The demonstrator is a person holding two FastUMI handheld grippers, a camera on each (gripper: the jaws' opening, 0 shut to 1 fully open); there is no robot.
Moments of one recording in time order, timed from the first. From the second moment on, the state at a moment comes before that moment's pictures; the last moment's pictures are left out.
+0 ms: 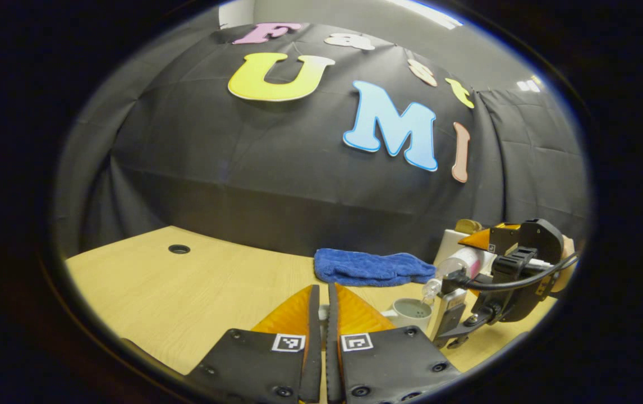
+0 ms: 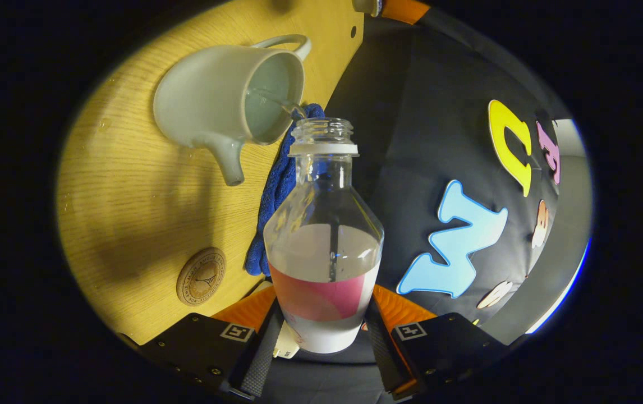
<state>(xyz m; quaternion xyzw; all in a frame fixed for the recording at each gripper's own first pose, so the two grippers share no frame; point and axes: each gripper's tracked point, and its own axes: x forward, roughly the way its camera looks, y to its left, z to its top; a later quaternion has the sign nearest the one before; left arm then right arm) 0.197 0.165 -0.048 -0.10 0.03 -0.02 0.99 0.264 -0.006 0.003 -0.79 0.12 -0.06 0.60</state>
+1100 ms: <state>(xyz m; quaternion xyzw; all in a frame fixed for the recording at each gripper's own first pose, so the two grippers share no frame) 0.197 0.174 -0.048 -0.12 0.02 -0.01 0.99 0.260 0.024 0.041 -0.87 0.05 -0.07 0.49</state>
